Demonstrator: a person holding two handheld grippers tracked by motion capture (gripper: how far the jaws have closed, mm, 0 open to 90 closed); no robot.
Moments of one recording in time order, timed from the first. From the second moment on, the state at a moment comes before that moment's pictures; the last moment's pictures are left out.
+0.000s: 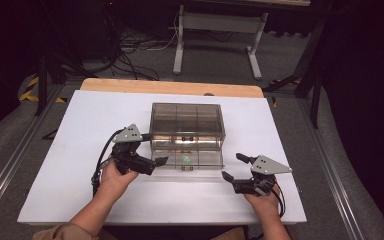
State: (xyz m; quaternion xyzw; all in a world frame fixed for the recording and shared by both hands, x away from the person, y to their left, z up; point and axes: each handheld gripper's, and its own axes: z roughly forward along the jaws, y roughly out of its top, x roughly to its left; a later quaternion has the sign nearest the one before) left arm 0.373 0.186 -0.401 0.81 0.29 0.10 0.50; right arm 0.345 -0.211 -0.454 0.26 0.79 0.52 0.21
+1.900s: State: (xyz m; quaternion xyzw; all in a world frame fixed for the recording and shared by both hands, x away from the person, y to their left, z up) left arm 0.334 0.268 -0.466 0.77 0.33 0.18 0.51; right arm 0.352 -0.130 -0.451 0.21 0.86 0.43 0.14
